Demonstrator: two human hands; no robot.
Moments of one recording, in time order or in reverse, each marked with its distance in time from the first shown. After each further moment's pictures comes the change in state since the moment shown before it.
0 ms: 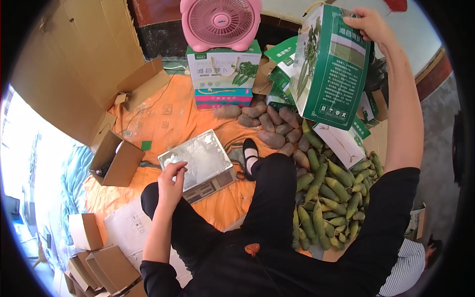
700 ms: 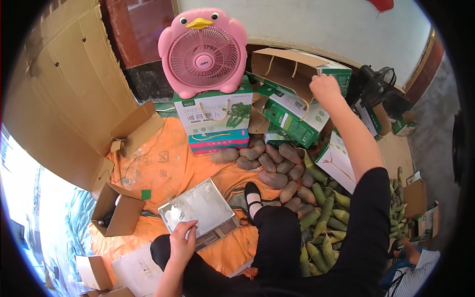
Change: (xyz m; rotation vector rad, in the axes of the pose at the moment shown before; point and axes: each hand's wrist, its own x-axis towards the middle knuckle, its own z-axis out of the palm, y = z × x) left_hand 0.029 0.011 0.038 0.092 -0.105 0.045; right_hand 0.043 0.109 0.179 -1.146 -0.037 -0.297
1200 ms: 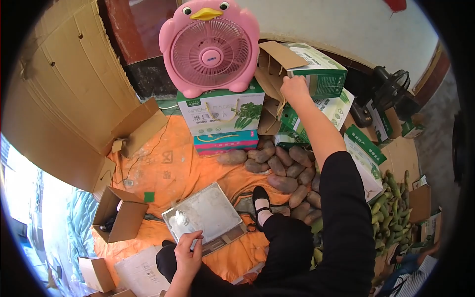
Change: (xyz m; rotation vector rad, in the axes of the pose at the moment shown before) left_hand 0.014 -0.003 0.003 0.002 0.029 -0.059; right_hand 0.099 -0.121 0.040 0.008 -0.051 0.011
